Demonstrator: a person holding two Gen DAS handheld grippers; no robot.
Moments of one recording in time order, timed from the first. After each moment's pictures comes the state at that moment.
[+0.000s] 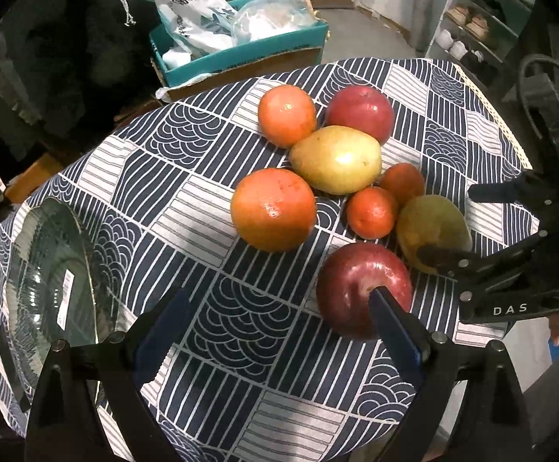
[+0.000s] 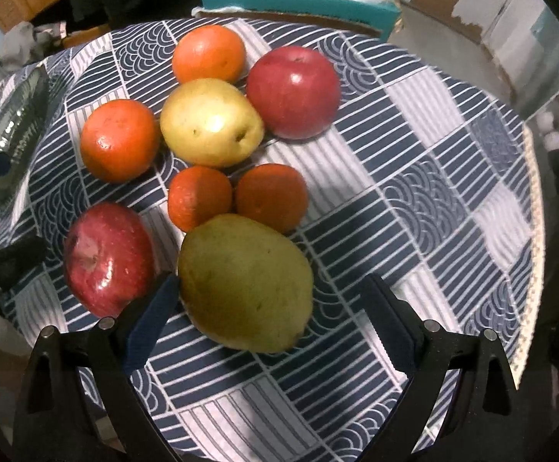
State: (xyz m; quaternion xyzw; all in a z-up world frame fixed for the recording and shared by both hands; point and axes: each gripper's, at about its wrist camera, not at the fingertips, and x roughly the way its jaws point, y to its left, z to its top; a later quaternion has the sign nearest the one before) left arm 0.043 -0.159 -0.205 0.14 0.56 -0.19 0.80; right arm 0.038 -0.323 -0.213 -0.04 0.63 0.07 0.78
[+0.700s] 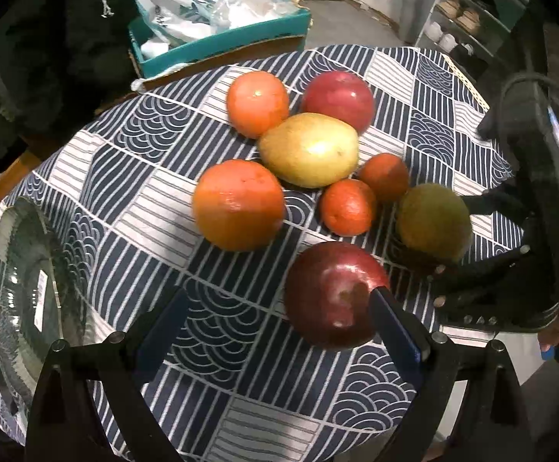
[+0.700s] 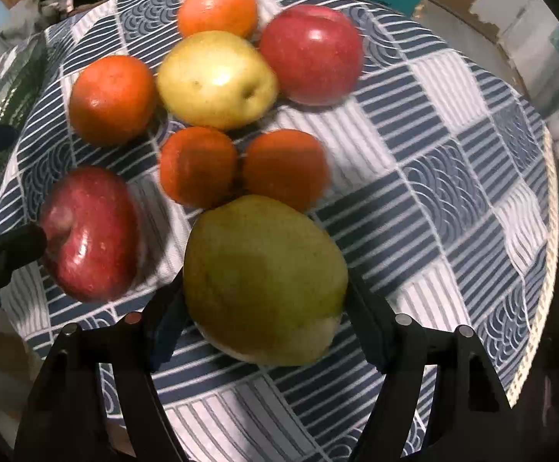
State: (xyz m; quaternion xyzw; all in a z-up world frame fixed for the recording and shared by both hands) left arm 0.042 -0.181 -0.220 0.13 0.58 -0.21 0.78; right arm 0.032 -0.325 -0.232 -0.06 0.65 0.07 0.76
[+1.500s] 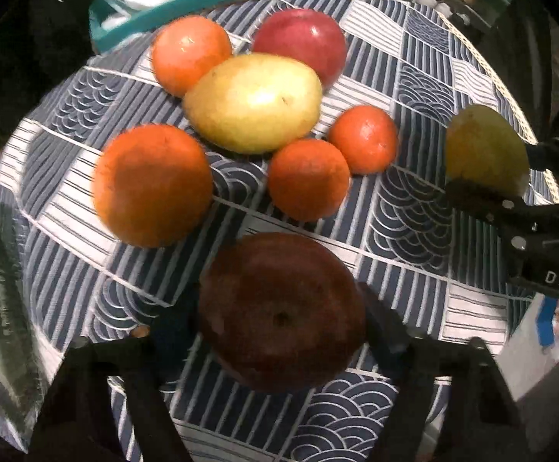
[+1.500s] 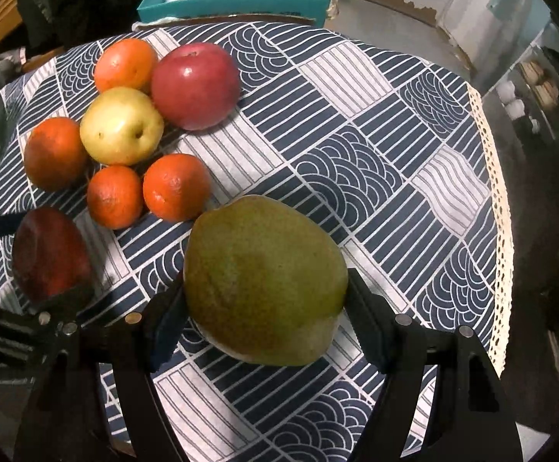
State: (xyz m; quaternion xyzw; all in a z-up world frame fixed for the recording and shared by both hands) left arm 0.043 -0.219 -0.264 0.14 0.62 -0.22 0.74; right arm 0.022 -0.369 -0.215 -0.03 0.61 -0.01 0.79
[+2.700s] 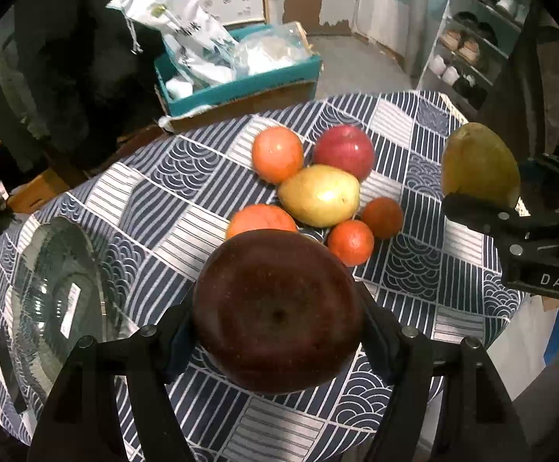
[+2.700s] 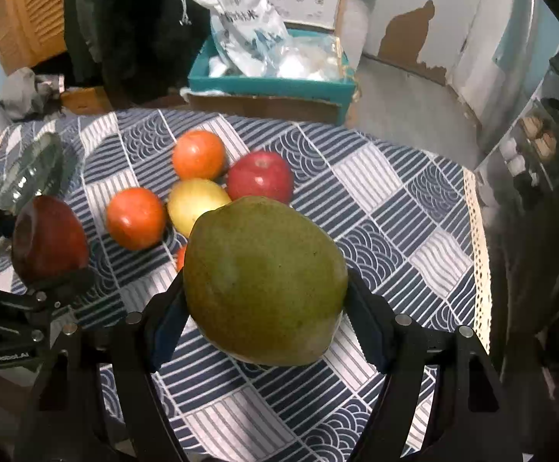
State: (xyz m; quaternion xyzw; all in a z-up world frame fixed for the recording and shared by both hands) left arm 0.034 -0.160 -0.168 0.11 0.51 -0.19 0.83; right arm 0.023 -0.330 -0.133 -0.04 0.52 0.03 0.85
